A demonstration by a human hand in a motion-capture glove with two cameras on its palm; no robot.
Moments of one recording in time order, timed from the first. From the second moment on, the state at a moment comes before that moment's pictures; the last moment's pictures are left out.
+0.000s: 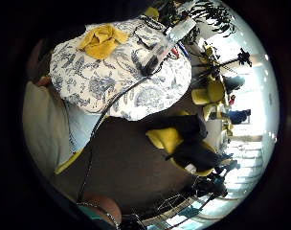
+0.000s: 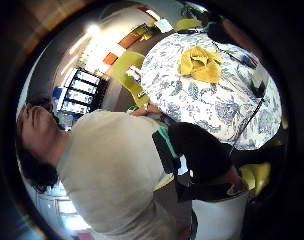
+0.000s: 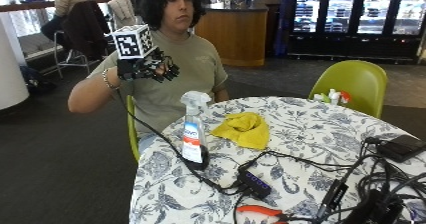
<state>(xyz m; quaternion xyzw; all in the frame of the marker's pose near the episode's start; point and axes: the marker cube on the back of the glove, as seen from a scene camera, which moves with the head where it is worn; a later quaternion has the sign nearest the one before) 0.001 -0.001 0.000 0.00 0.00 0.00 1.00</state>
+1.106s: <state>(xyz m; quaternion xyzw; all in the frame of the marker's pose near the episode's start) 0.172 -0.038 0.054 0.23 -0.45 0.21 0.84</state>
